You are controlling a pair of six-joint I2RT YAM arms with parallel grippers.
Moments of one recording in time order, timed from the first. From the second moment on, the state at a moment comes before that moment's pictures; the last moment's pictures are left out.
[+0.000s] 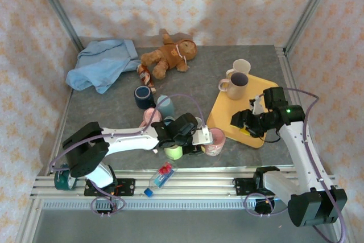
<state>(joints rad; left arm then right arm) -1.00 1.58 0.89 -0.16 0.24 0.35 0.07 0.99 0.96 -1.20 -0.60 0.44</state>
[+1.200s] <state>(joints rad) -1.00 1.64 0.92 -0.17 0.21 0.34 0.06 0.98 0.96 -1.21 -0.60 0.43</state>
